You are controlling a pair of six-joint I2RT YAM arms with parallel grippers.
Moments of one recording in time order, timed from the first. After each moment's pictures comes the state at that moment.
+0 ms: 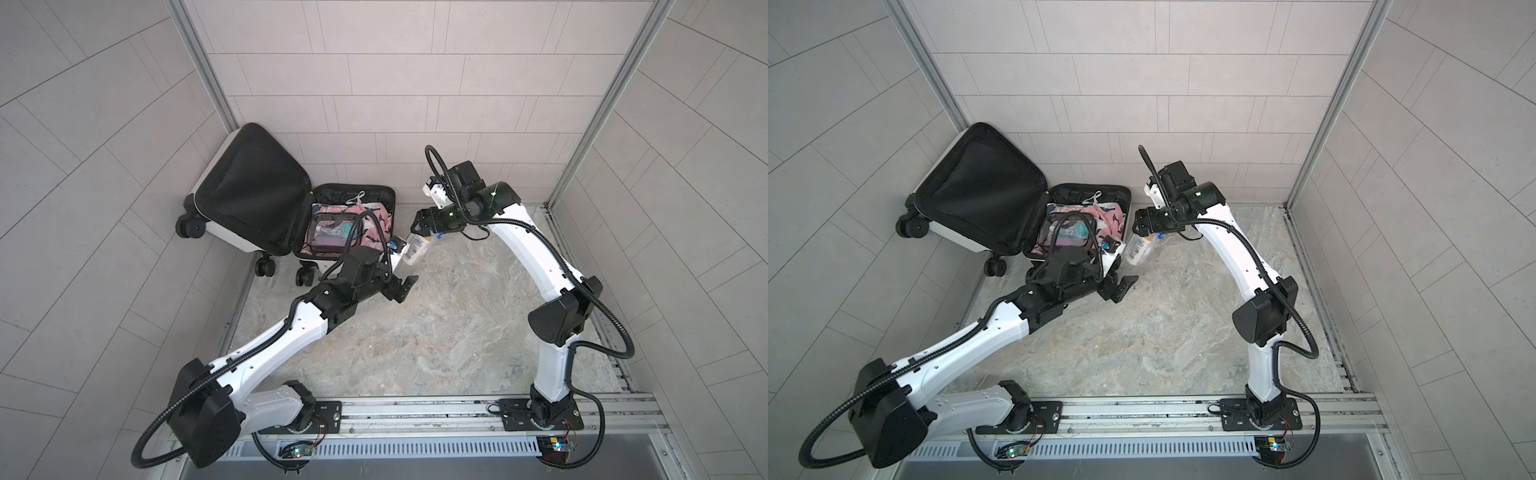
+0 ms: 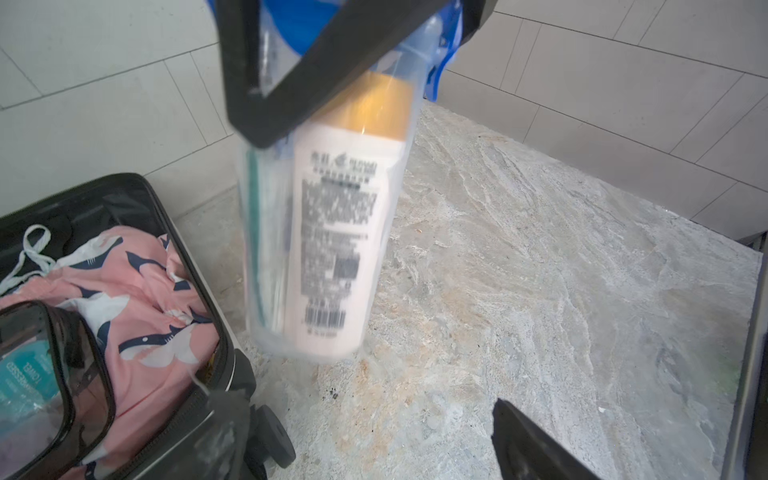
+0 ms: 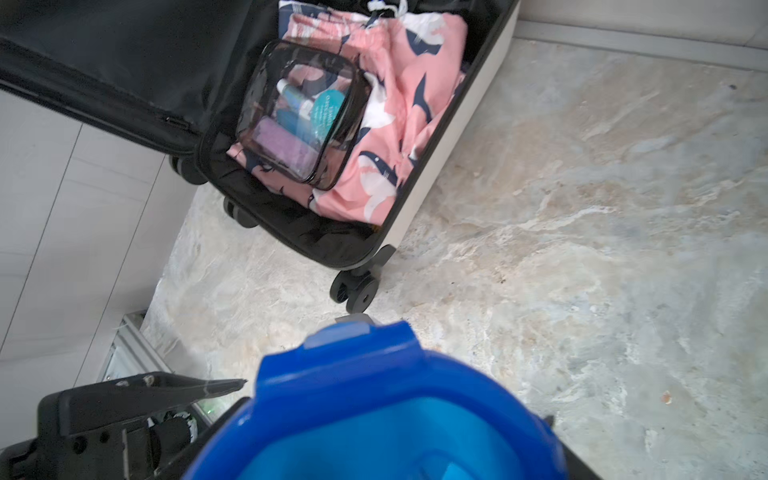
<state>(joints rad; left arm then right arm) -0.68 1.21 0.93 -0.17 0.09 0.08 0.48 1.93 2.19 -1.17 -0.33 0.23</state>
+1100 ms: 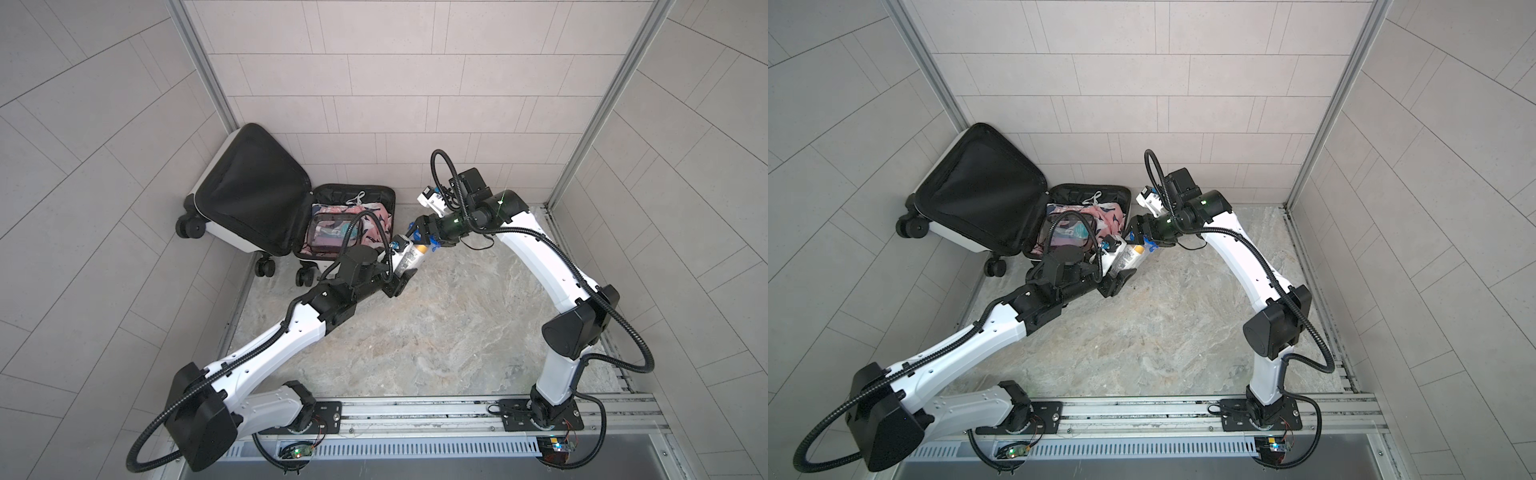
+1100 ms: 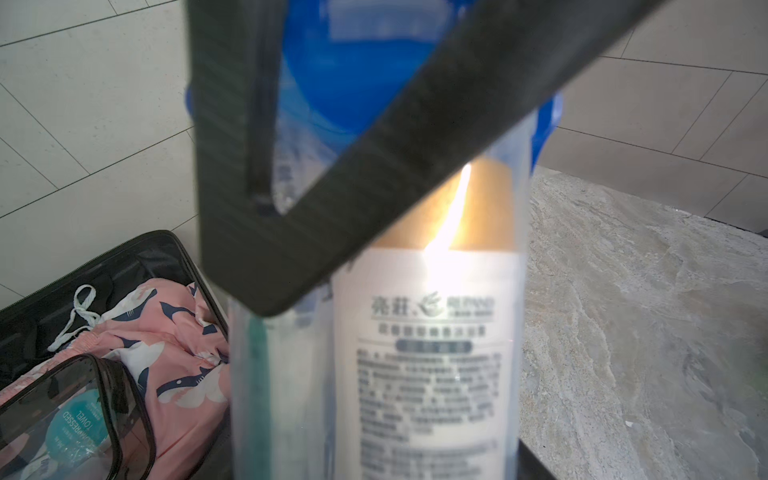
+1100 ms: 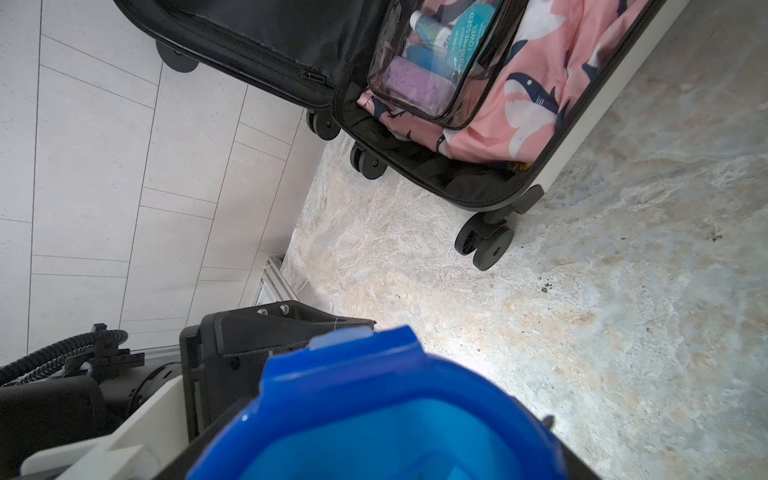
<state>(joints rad) -0.69 1.18 0.93 -0.13 0.08 0.16 0.47 1.82 2.04 -1.10 -0.68 0.35</state>
